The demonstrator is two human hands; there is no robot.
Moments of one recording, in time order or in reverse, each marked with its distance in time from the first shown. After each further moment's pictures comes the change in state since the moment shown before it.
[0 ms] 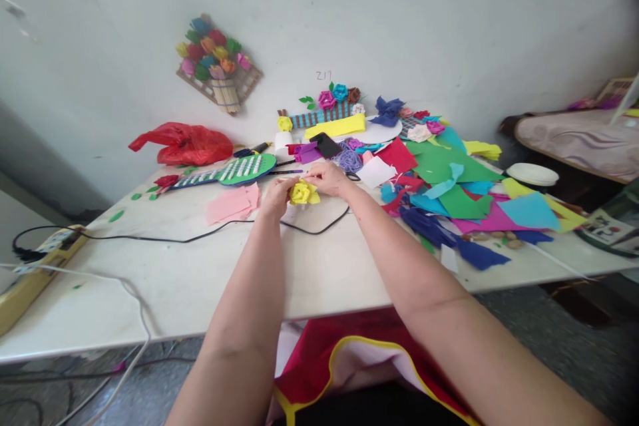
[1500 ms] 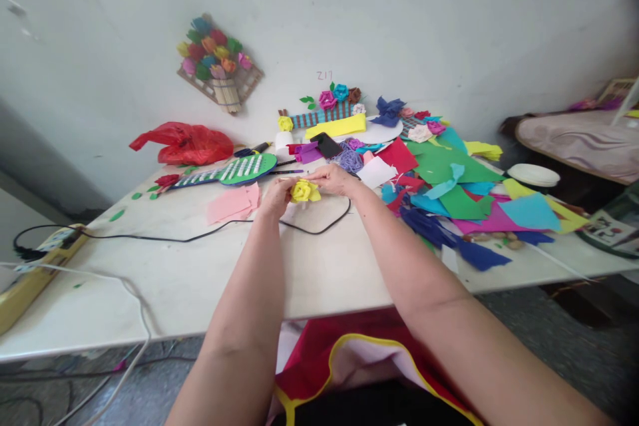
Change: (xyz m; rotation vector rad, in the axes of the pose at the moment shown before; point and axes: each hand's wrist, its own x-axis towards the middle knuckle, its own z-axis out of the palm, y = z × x) left_hand 0.003 -0.002 -0.004 -0.007 -0.039 0.002; right_hand 0.000 0.025 0.003 0.307 -0.099 -0.042
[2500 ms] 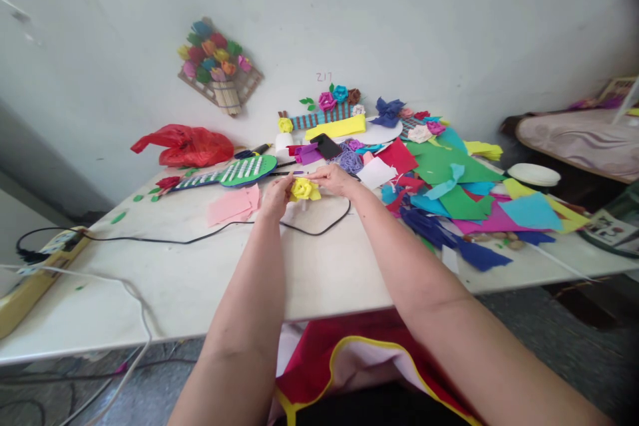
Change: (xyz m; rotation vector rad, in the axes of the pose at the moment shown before) left_hand 0.001 -0.001 0.001 -0.013 0.077 0.029; right_hand 0.000 -0.004 -0.001 -0.117 0.050 0.002
